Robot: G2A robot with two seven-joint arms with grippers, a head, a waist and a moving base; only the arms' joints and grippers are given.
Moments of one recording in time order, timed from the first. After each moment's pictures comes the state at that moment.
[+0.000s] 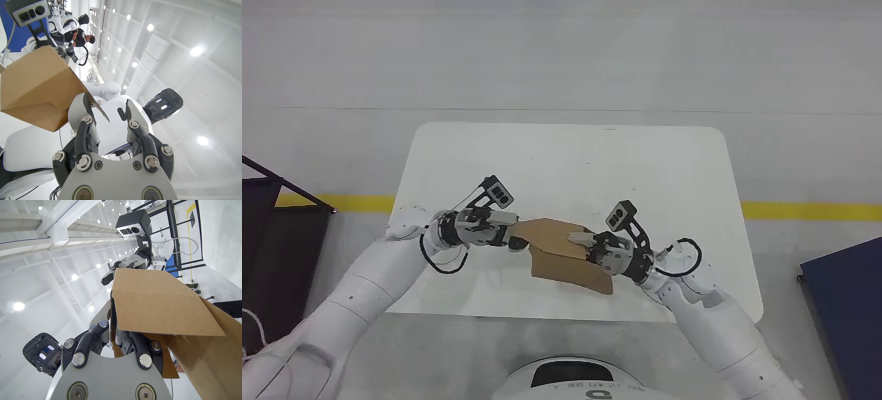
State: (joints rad) left arm 1.05 -0.91 -0.81 -1.25 -1.28 -0.19 -1.54; right arm -1.50 -1.17 1.08 -1.63 0.84 -0.03 0.89
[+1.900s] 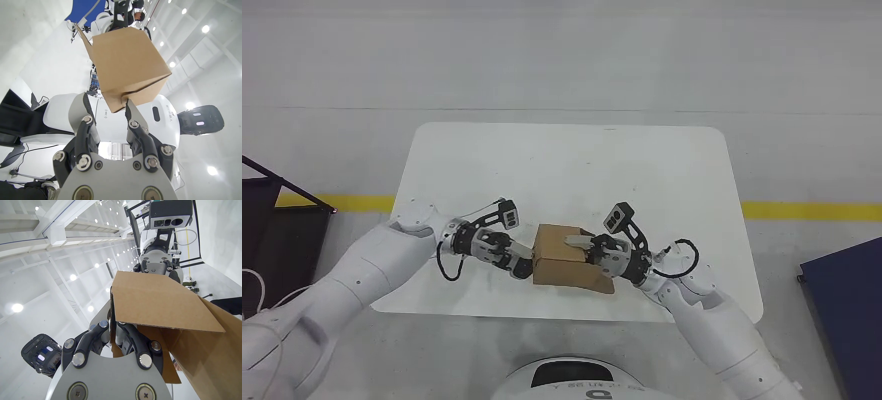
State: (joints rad) left arm 0.83 -0.86 -0.45 -1.13 -1.12 -0.22 -1.54; right arm -1.50 -1.17 1.08 -1.64 0.82 -0.01 0.89
